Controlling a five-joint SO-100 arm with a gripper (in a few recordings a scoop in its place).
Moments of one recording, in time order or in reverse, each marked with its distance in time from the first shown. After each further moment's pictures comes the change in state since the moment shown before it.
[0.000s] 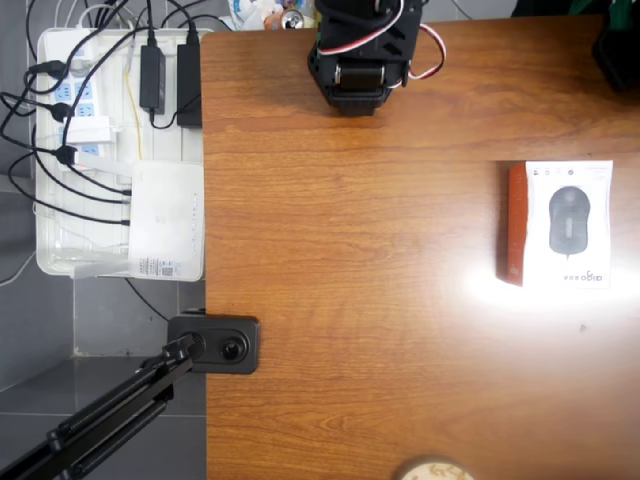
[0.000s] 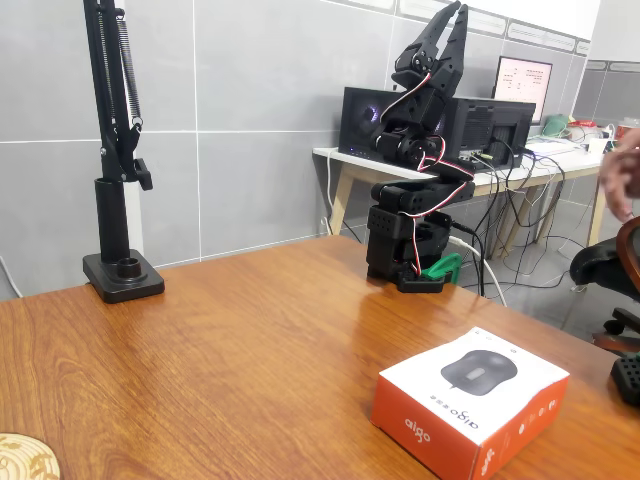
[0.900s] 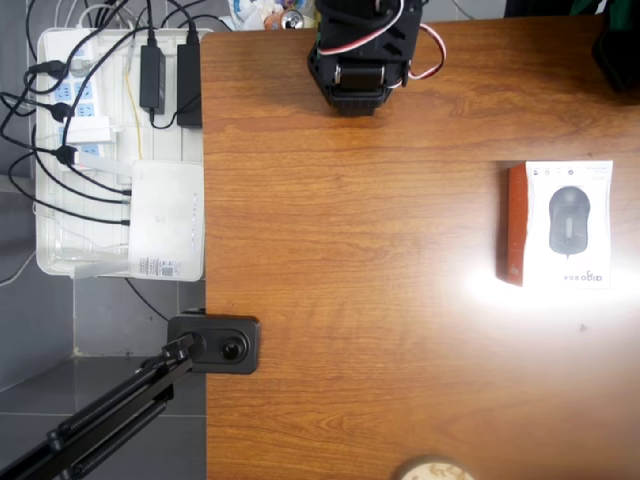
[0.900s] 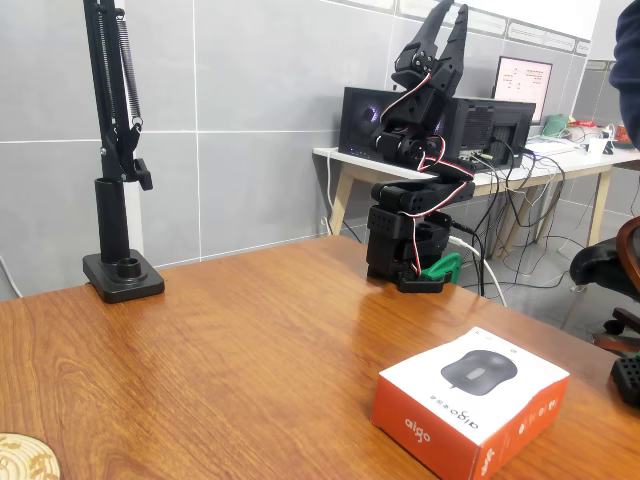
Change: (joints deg) arm 0.4 0.0 0.0 2.4 -5.4
